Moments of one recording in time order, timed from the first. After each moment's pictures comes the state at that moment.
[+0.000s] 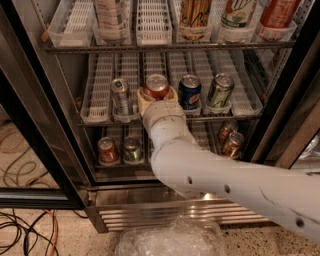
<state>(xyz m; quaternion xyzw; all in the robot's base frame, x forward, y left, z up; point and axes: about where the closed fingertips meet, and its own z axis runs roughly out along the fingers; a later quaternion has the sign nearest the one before) 0.612 0.006 0.888 -0.06 0.71 0.09 0.69</state>
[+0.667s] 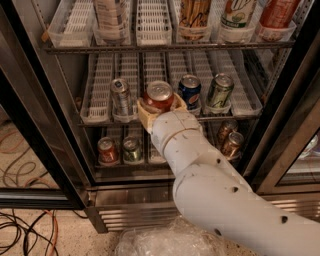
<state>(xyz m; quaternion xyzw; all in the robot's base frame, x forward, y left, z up) 0.535 0.002 0.917 -0.13 0.71 0.11 0.68</state>
